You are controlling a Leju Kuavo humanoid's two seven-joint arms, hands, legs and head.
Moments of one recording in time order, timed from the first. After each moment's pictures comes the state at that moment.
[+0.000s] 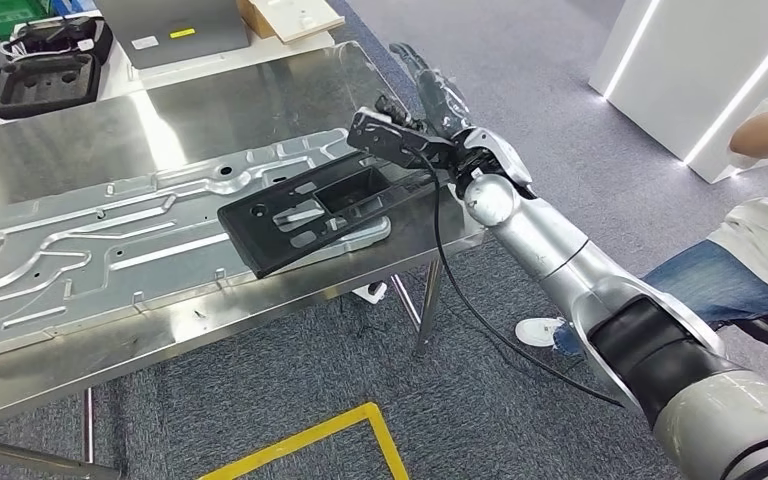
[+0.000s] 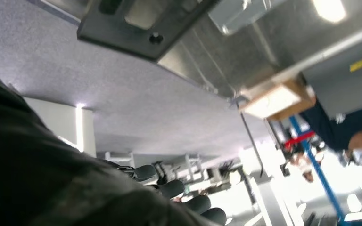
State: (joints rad) left arm -0.10 0.17 -0.35 -0.22 0.54 0.36 -0.22; right arm -0.80 -0.41 0.50 -1.40 0.35 -0.14 0.18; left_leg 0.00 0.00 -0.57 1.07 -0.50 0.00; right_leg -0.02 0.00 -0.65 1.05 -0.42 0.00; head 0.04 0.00
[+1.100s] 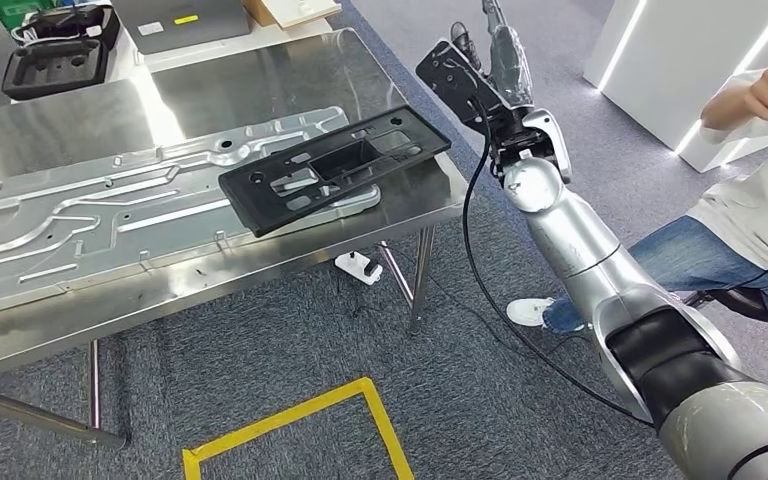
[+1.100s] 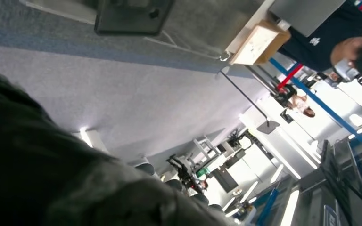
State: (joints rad) left arm -0.11 0.16 -0.35 -0.22 0.54 0.36 -0.23; right arm -0.73 -0.44 0.33 -1.51 0.20 -0.31 0.16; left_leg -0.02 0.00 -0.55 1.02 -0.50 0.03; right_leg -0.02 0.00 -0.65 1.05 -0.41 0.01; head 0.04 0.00
